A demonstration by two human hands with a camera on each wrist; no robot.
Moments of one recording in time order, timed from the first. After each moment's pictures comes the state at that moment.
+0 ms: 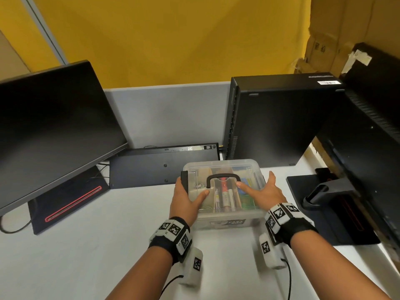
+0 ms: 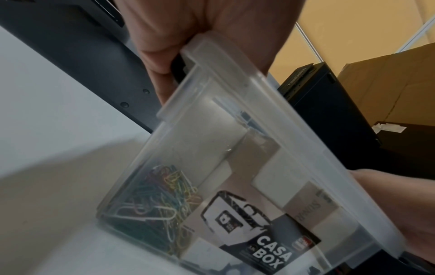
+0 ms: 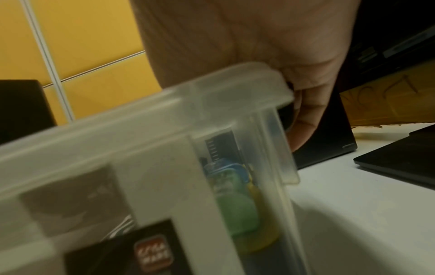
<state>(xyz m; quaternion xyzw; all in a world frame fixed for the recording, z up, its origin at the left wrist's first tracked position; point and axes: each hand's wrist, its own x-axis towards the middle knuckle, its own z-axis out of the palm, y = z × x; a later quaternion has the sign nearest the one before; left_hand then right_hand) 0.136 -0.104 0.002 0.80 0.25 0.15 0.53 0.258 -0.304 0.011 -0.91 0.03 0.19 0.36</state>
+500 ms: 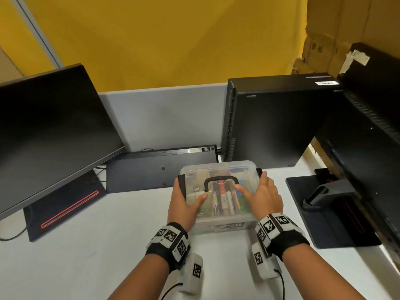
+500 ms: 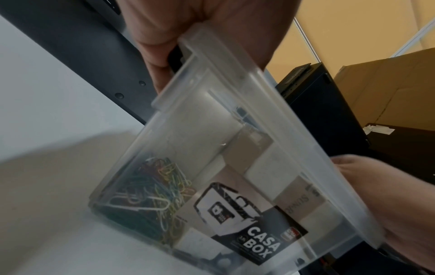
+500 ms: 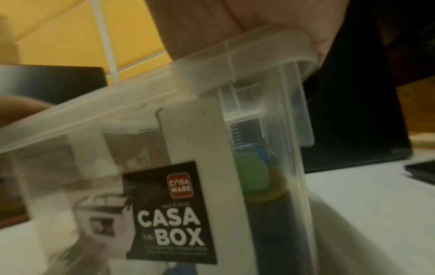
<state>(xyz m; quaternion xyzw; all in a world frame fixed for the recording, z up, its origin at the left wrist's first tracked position) 0.139 -0.102 -0.004 0.79 0.23 0.18 0.54 0.245 -0.289 0.012 -0.97 -0.03 0.06 0.24</state>
